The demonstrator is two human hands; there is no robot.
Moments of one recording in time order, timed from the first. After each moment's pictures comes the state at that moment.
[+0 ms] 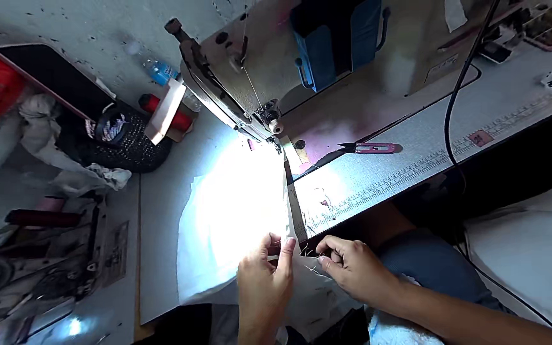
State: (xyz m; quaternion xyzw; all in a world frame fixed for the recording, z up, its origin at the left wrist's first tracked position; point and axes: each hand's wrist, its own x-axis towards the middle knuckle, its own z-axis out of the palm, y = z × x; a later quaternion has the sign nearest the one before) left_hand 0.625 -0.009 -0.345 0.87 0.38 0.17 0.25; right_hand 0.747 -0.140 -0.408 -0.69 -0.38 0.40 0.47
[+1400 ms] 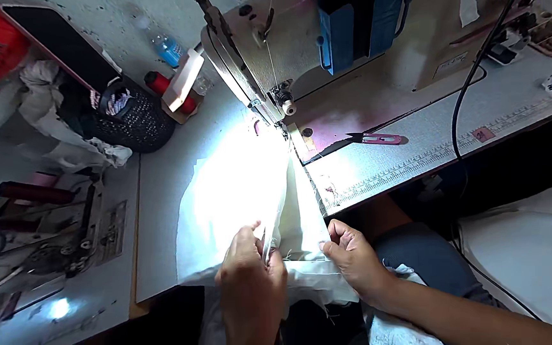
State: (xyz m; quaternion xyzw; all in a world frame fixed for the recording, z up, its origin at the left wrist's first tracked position) left_hand 0.606 -0.030 -0.319 0.90 0.38 0.20 0.02; right_hand 0.716 -0.132 -0.398 -0.50 -0.14 0.45 0.73
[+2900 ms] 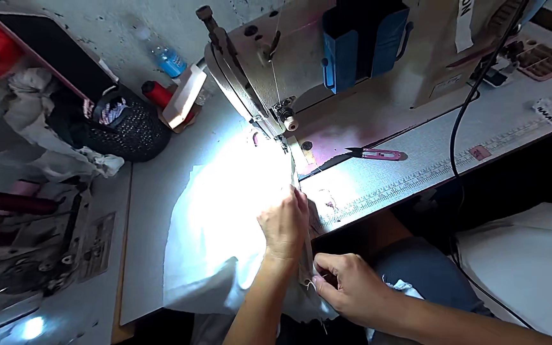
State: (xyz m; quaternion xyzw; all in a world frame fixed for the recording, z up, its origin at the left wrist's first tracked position) left_hand 0.706 0.025 -0.376 0.92 0.35 0.18 0.01; right_hand 0.728 -0.138 -0.398 -0.69 -0.45 0.33 0.47
